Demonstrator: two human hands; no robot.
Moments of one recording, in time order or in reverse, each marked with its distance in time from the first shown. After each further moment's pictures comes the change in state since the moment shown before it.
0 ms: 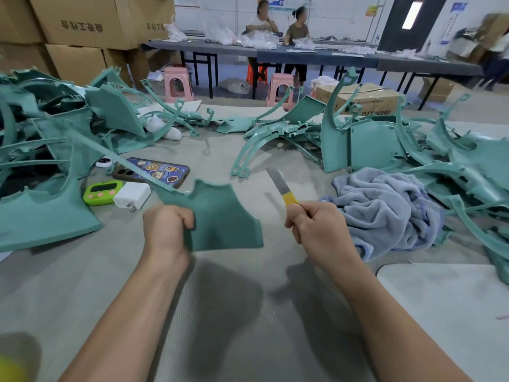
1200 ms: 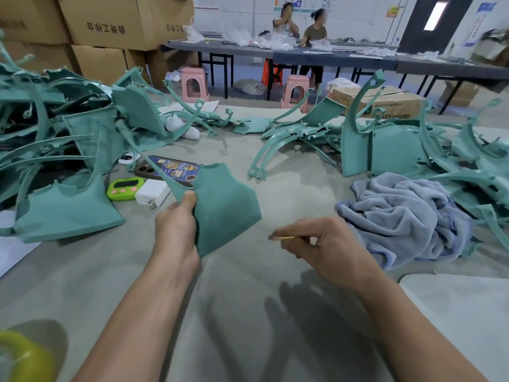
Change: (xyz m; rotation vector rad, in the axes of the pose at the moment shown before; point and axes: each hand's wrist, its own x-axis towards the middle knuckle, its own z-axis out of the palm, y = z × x) left_hand 0.017 -0.001 -0.010 -0.041 0.126 -0.094; right_hand -0.015 -0.012 -0.002 -0.032 -0.355 -0.327
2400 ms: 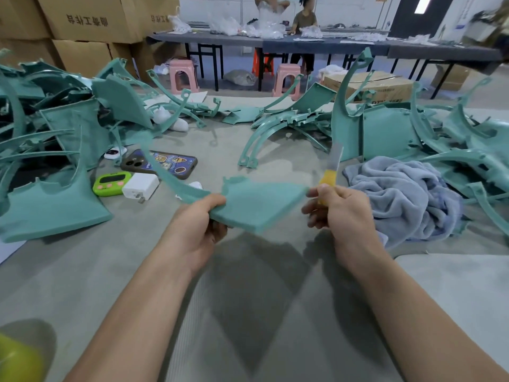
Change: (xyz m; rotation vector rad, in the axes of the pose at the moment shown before) left_hand -0.029 -0.006 0.019 0.124 -0.214 -0.228; right_hand 0.016 0.023 -0.006 0.614 0.573 0.456
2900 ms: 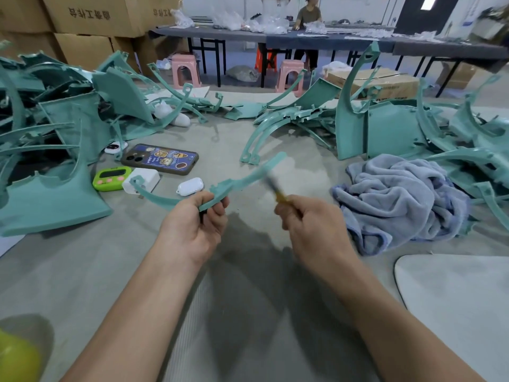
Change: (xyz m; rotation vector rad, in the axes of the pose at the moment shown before) left_hand 0.010 0.004 -0.004 -0.380 -0.083 -0.171; right_hand -0.026 0.009 0.021 -0.728 -0.175 -0.422
